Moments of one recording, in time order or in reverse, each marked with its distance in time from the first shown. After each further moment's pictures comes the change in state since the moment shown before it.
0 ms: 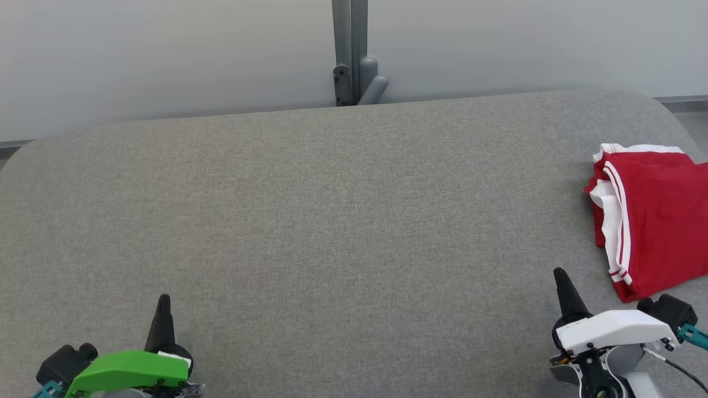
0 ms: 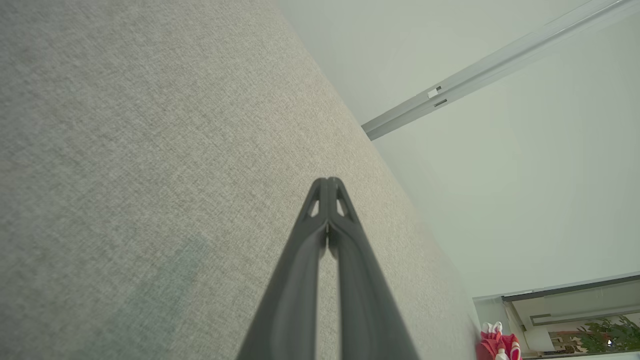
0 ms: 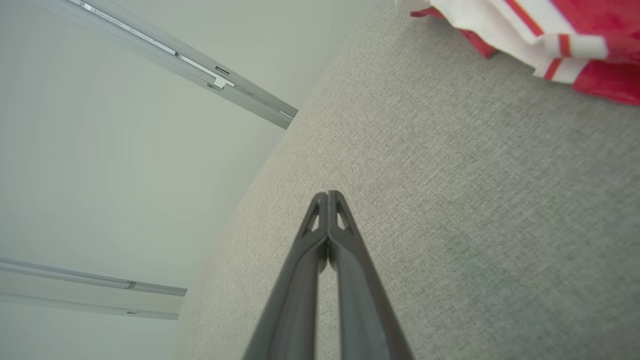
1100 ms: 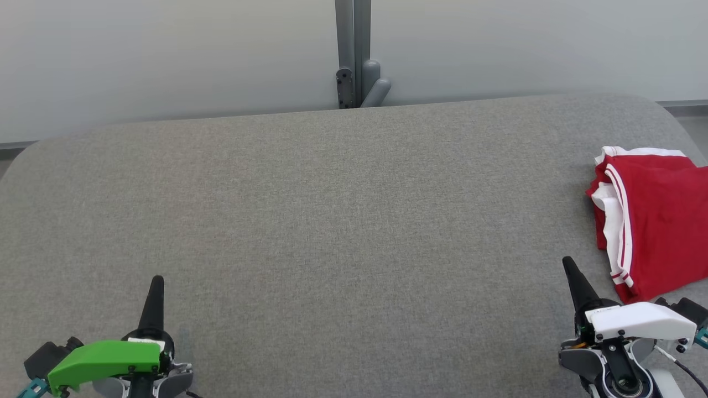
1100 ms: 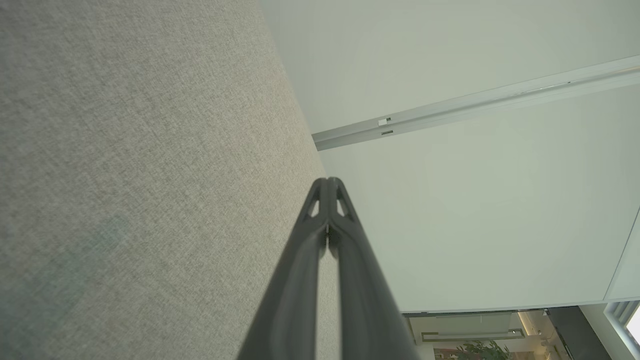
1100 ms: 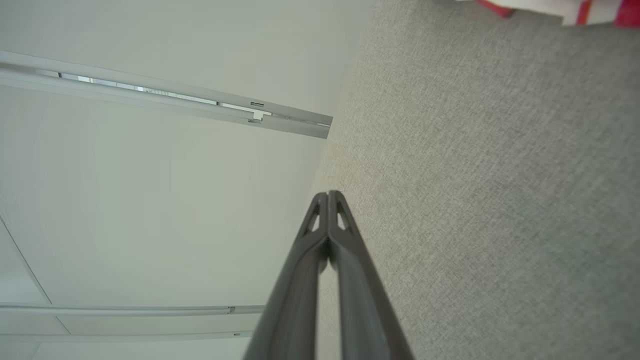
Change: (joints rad) left arm -0.025 0.002 0.032 -0.042 -0.298 -0.022 0.079; right arm -0.006 -0.001 -0.048 -0.049 0.322 -0.001 0.083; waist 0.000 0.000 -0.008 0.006
